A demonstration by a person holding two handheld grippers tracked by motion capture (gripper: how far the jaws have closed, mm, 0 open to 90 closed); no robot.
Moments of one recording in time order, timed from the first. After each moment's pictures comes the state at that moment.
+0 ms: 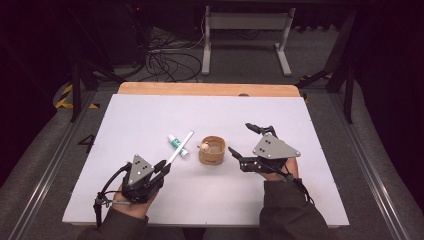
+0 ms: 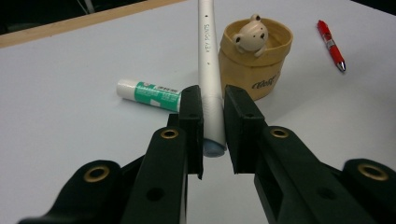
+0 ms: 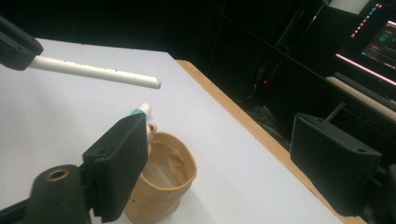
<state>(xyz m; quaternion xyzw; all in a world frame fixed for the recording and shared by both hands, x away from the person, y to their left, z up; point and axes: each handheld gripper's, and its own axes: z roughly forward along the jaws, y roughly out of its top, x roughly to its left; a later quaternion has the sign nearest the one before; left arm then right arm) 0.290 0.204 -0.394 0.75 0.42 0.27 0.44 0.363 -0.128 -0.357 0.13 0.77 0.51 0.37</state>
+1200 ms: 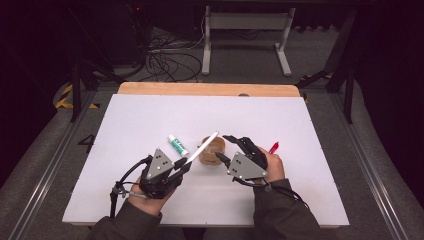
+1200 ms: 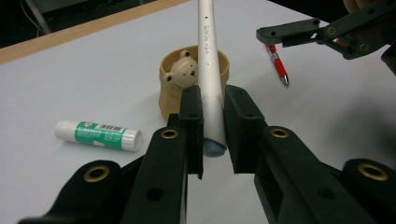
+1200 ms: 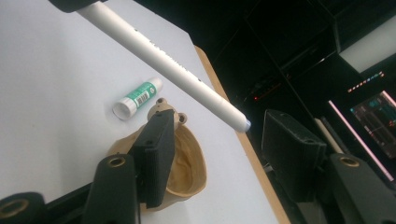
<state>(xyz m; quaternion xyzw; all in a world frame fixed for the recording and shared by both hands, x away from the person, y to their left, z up) 0.299 0.165 -0.375 0.78 0.36 0.23 0.46 0.354 -0.088 -0.382 -0.02 0.79 0.41 0.46</state>
